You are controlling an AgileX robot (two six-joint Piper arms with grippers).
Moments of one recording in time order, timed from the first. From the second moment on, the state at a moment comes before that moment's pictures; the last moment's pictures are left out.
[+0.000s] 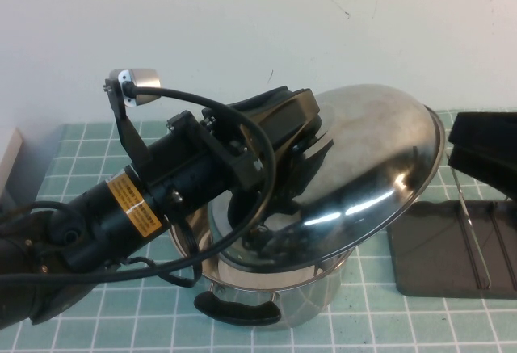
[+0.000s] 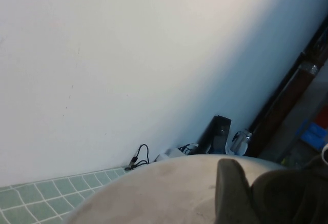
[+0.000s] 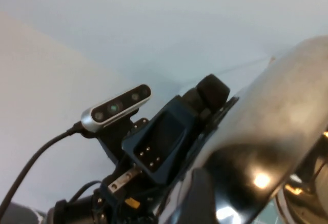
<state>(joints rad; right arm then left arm) -0.02 1.11 -0.64 1.70 1.10 -0.97 -0.44 1.44 -0.69 0.62 -1.09 -1.13</state>
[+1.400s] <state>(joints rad) 0.22 0.99 -0.93 0.96 0.69 -0.95 -0.12 1.43 -0.69 0.88 -1.12 -1.15</state>
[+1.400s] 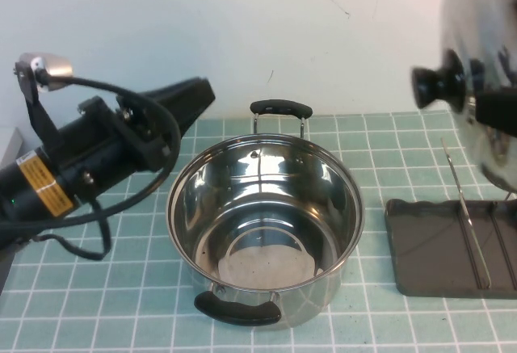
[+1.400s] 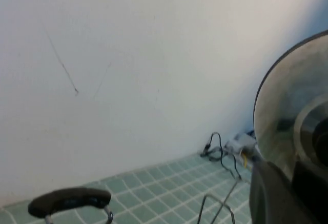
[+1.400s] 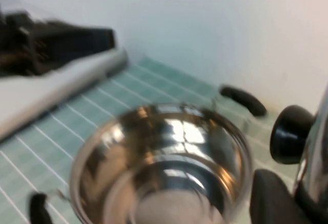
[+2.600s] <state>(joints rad) 0.22 1.26 -0.93 0.55 0.66 -0.72 -0.06 1.43 -0.69 1.21 -1.12 -1.22</state>
